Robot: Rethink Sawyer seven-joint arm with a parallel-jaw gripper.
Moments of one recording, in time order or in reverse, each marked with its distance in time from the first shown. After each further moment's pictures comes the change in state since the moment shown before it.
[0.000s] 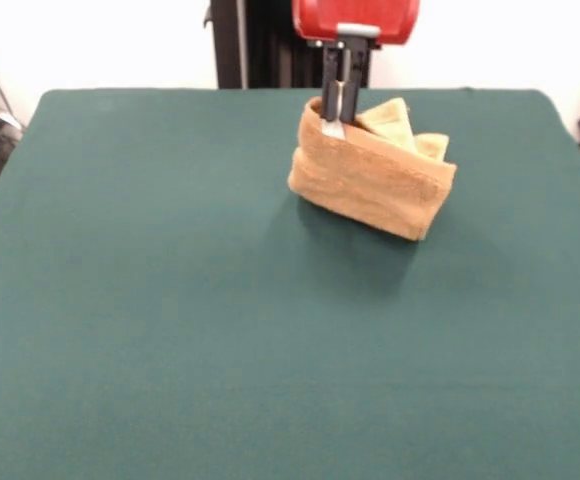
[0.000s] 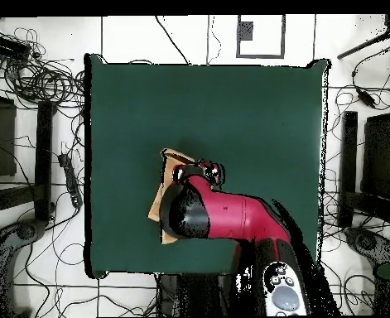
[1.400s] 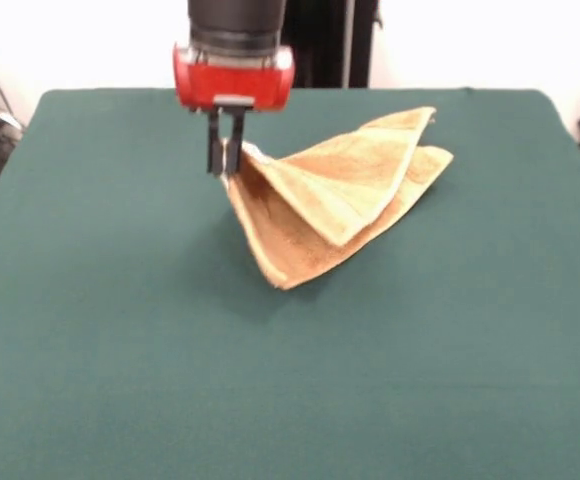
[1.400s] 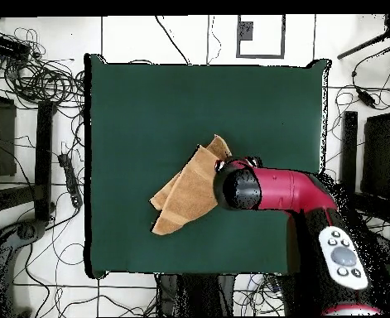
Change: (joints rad) arm -0.223 0.161 0.124 -0.209 -0.211 0.237 0.000
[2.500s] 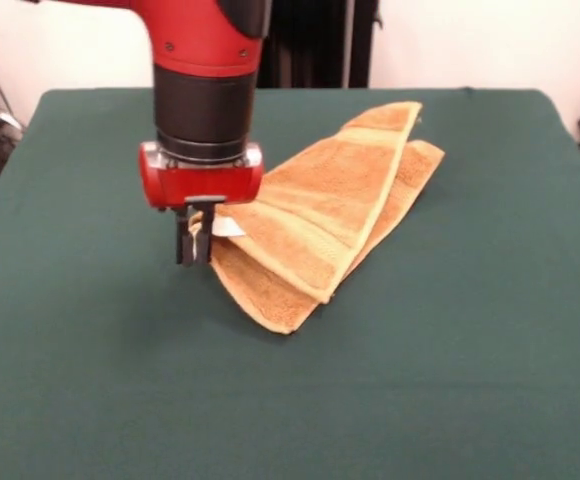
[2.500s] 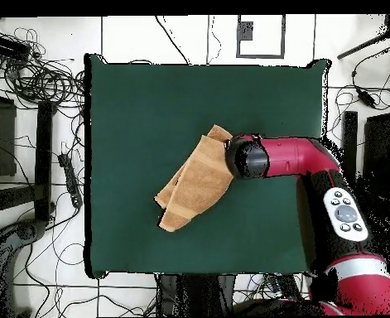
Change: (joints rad) arm -0.129 0.171 0.194 -0.229 -0.231 0.118 -0.022
